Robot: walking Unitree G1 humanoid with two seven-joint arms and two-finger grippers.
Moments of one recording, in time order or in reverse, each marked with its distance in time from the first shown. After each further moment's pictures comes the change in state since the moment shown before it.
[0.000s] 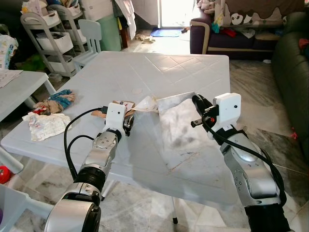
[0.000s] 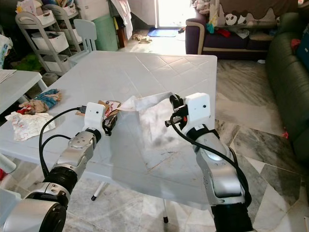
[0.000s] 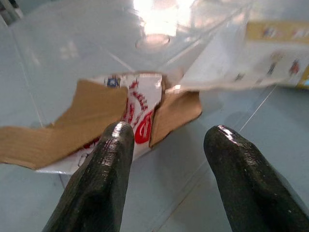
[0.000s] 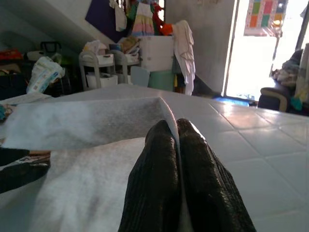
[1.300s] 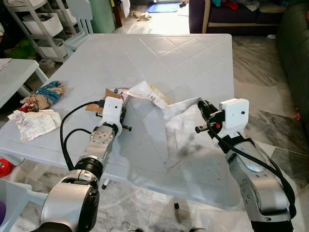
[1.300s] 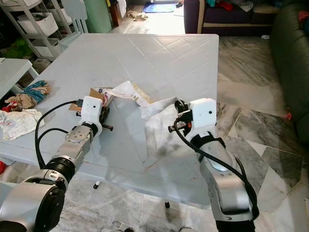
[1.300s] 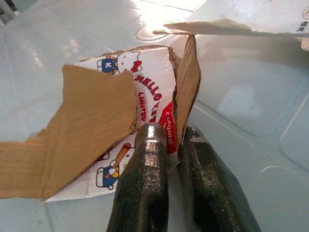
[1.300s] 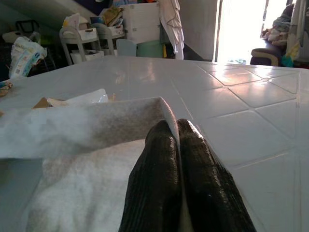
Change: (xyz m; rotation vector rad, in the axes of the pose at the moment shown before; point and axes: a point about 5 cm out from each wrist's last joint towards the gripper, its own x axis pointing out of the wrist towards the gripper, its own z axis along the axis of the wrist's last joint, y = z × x) left arm 0.005 0.017 0.013 0.057 -0.067 0.045; right arm -0.014 0.004 0.003 0.014 0.040 -0.043
